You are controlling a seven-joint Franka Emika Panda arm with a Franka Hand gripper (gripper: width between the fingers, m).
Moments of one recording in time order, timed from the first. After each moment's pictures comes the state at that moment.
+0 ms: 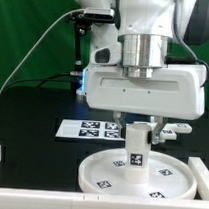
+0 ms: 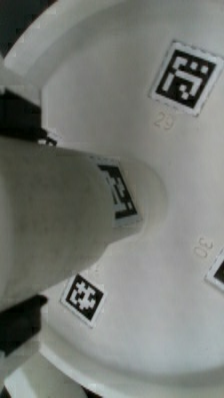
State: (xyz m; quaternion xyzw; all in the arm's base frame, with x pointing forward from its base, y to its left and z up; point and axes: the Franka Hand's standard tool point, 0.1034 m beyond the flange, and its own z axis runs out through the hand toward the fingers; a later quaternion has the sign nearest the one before) arm 0.561 0.035 0.075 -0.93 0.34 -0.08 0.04
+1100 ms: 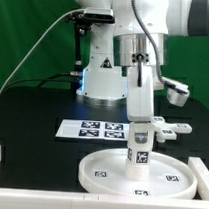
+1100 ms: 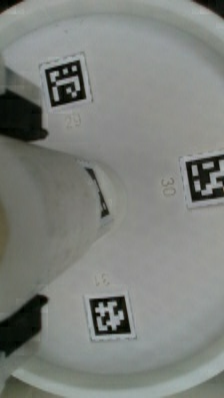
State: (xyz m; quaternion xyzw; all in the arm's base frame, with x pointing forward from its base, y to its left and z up) arm 0.558 0.042 0.075 -0.62 0.78 -0.02 0.09
